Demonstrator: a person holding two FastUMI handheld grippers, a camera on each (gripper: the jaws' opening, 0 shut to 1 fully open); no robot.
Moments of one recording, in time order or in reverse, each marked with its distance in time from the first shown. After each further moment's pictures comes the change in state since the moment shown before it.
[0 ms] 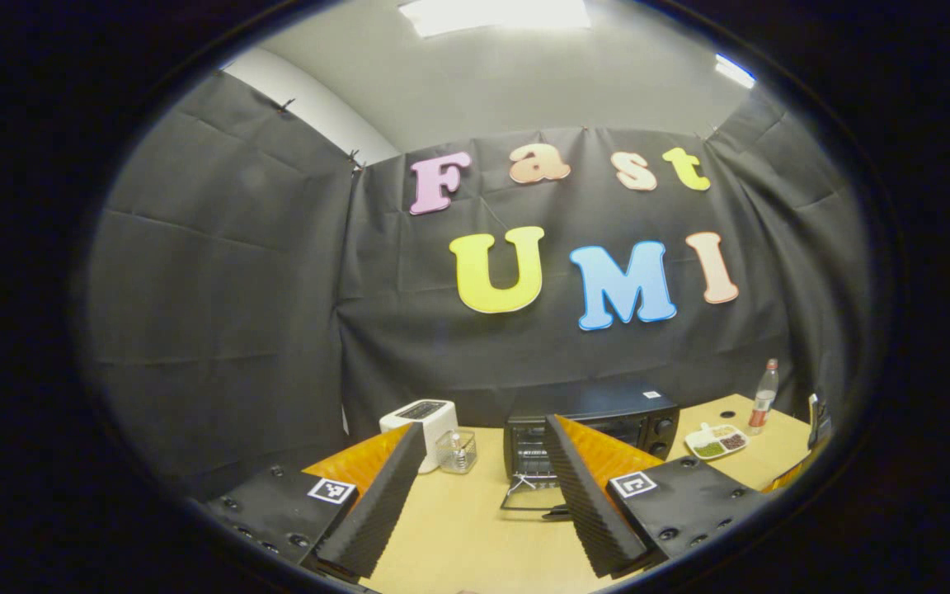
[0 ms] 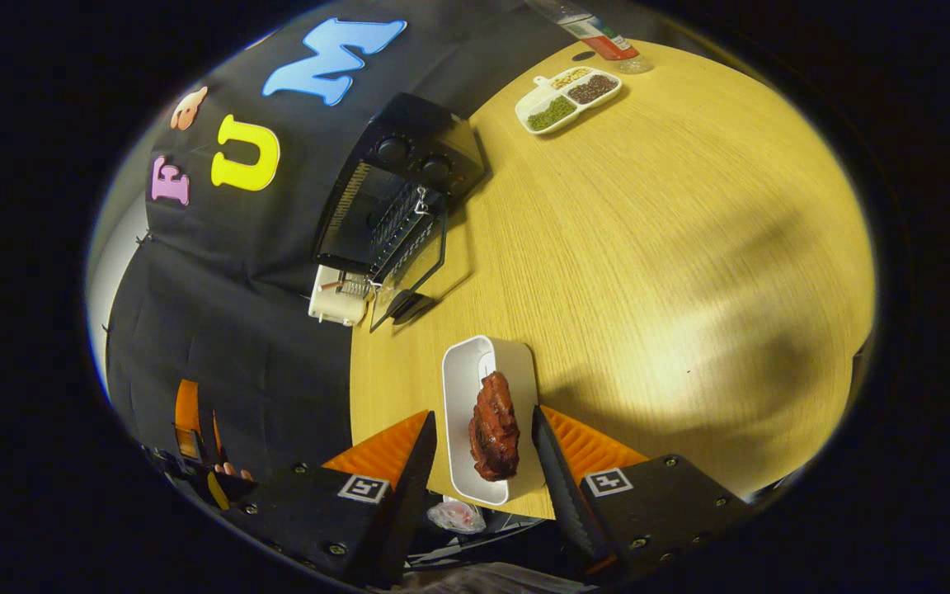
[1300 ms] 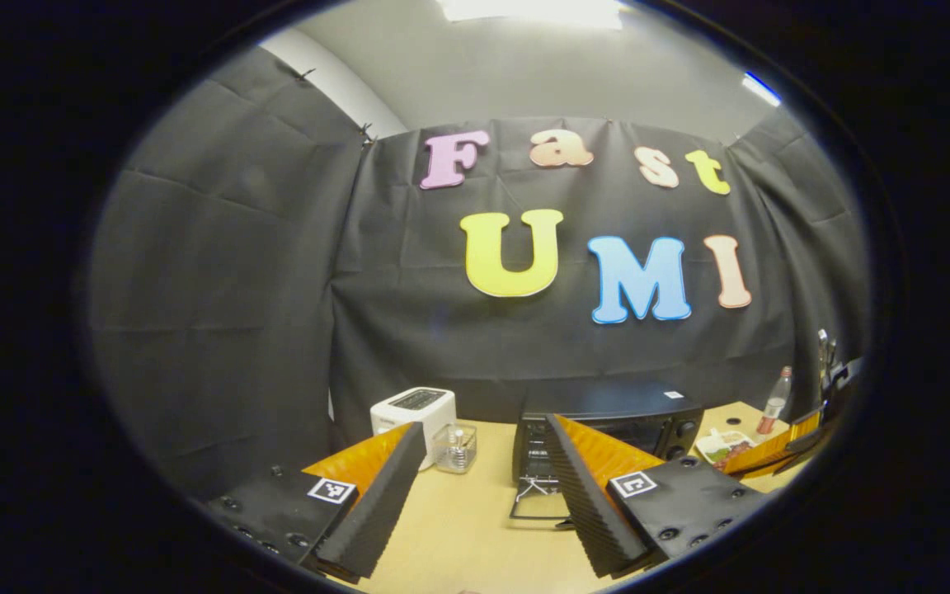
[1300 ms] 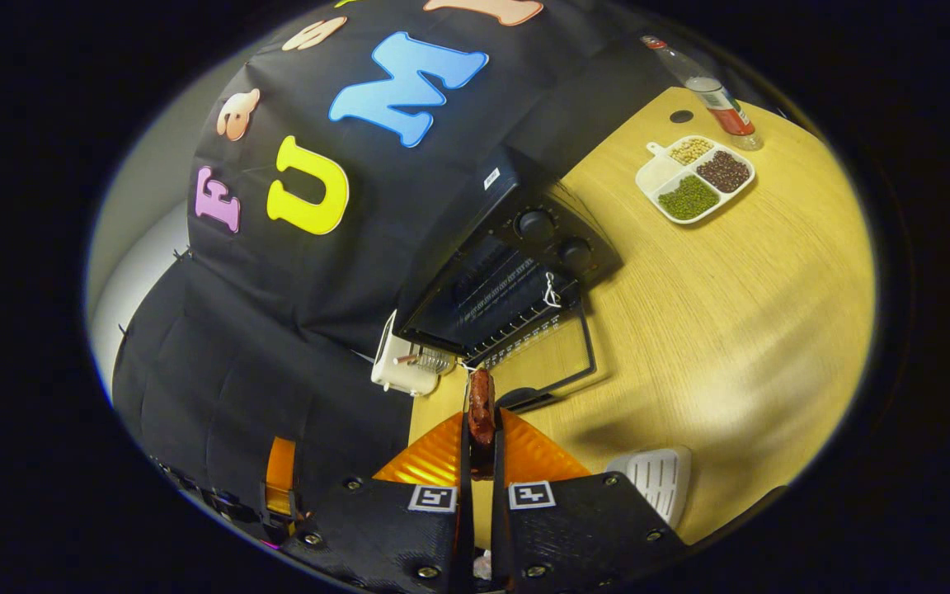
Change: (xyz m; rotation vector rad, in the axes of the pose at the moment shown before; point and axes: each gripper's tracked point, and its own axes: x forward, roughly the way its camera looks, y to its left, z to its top) left arm 0.074 0.042 -0.042 -0.087 0.044 -0.023; right arm 0.045 0.158 0.095 -0.047 -0.256 0.194
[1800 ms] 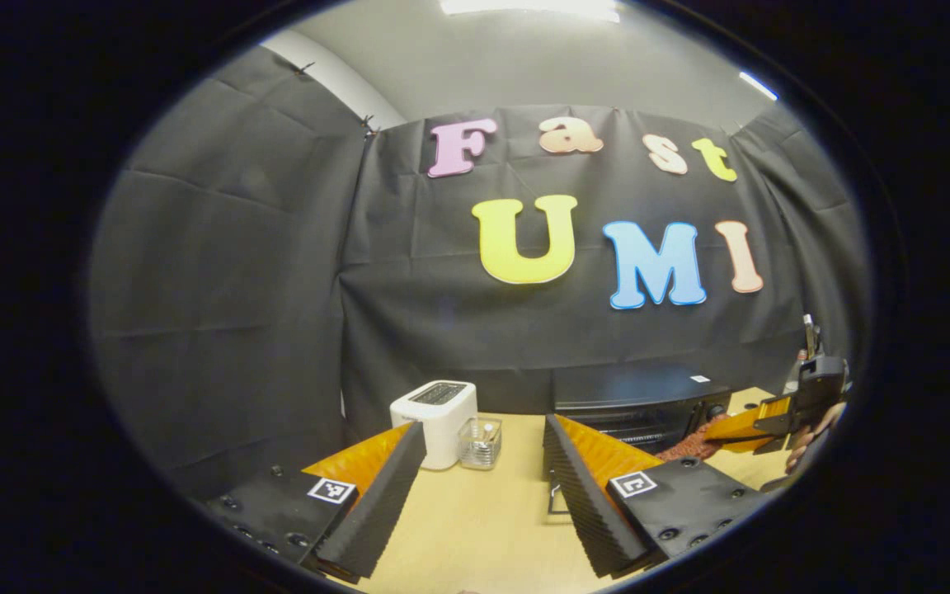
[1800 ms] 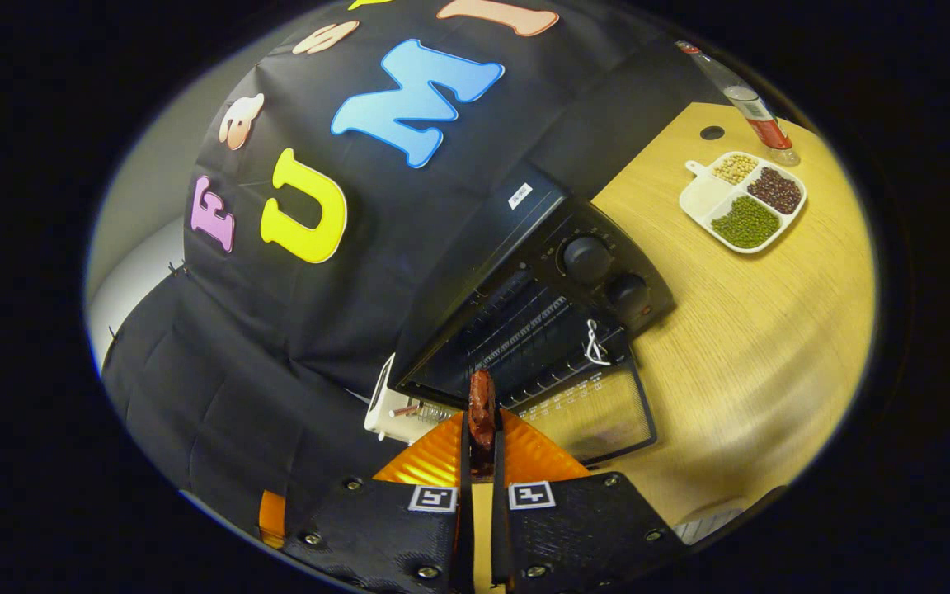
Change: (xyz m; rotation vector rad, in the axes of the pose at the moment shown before) left arm 0.018 0.046 -0.015 0.029 0.037 0.017; right arm 0.093 0.019 0.039 -0.030 -0.164 0.009
